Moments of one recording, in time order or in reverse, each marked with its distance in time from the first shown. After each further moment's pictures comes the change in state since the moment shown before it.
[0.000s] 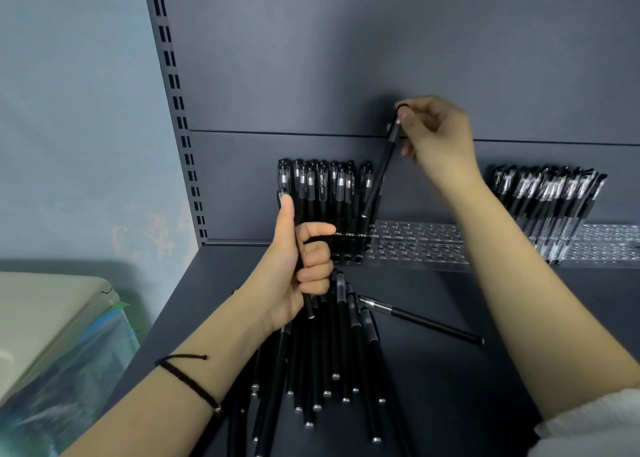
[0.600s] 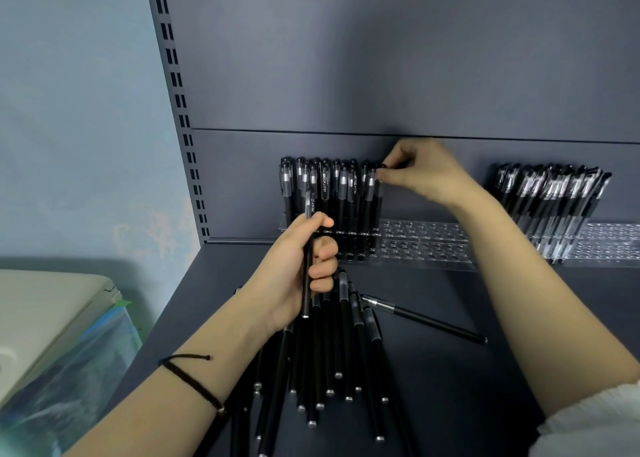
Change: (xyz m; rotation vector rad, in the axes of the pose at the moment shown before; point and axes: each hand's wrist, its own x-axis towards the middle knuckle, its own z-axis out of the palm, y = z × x) left_hand -0.006 -0.001 0.000 0.041 -0.068 0.038; right_hand 0.001 0.028 -0.006 -0.526 -0.337 0.024
